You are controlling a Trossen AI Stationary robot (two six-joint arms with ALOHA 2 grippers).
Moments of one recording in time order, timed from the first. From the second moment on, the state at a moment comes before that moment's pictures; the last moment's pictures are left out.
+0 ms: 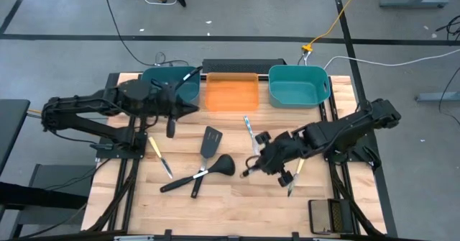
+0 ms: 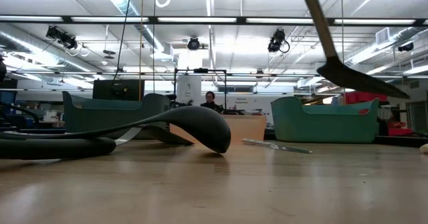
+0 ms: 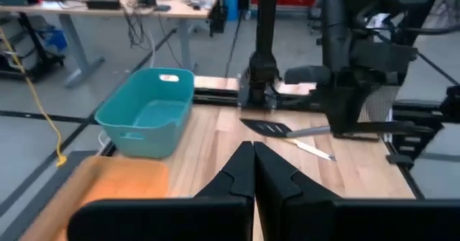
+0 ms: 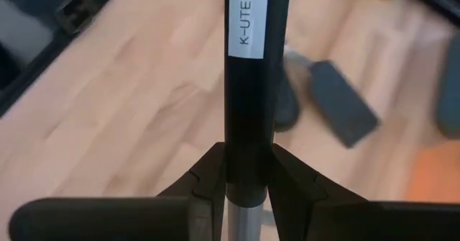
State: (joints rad) left arm 0.01 0.95 1.15 -0.45 -0.11 -0.05; right arm 0.36 1.49 1.41 -0.85 0.09 -0.24
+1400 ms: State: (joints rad) left arm 0.01 0.86 1.15 -0.46 -0.14 -0.06; right arm -0.01 1.22 1.41 -0.79 0.22 -0.19
